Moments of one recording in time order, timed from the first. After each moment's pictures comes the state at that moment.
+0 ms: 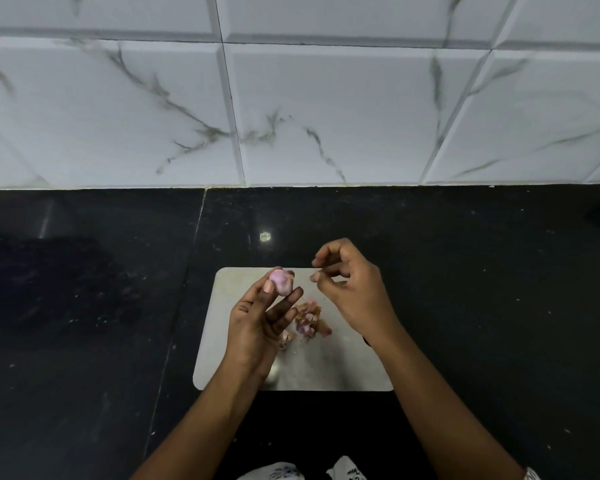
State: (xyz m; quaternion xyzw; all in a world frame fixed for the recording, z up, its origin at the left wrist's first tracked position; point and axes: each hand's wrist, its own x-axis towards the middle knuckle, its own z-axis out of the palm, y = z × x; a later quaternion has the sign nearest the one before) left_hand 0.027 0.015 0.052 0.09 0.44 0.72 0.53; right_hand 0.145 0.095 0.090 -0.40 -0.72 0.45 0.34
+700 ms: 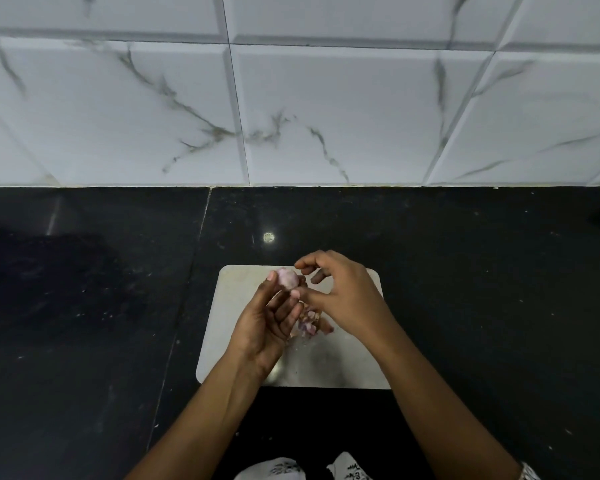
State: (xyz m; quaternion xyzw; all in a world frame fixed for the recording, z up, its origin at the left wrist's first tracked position) left_hand 0.025 0.019 0.059 -0.04 0.39 0.68 0.62; right_hand 0.139 0.090 0.094 -0.39 -0.82 0.36 0.22
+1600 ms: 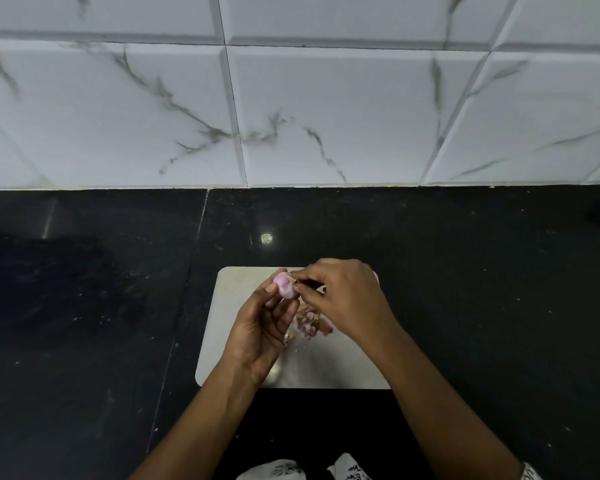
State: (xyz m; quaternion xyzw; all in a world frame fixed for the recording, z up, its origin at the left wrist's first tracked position) left_hand 0.025 0.012 0.059 0.01 0.36 0.71 0.60; right_hand 0.139 0.084 0.108 -0.33 -0.89 0.20 0.23
